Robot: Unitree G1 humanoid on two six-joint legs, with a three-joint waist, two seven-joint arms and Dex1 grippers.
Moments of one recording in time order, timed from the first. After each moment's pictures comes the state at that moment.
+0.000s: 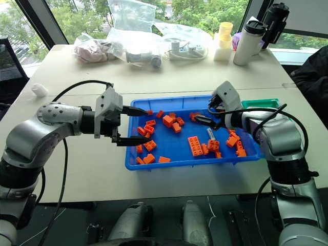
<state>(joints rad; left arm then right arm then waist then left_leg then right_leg) -0.59 0.77 -0.14 -0.40 -0.55 0.76 -1.00 -0.54 -0.74 -0.02 -0.23 0.35 1.08 0.71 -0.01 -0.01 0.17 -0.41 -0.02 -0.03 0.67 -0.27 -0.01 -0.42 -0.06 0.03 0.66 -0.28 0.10</state>
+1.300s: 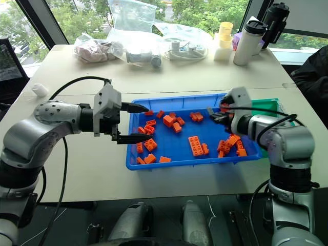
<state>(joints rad) -0.63 0.71 -0.14 -0.40 -0.56 0.75 -0.98 -0.58 -0.66 -0.33 -0.25 0.48 1.29 0.50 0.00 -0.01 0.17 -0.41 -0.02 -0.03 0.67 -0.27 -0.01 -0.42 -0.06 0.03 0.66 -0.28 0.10</state>
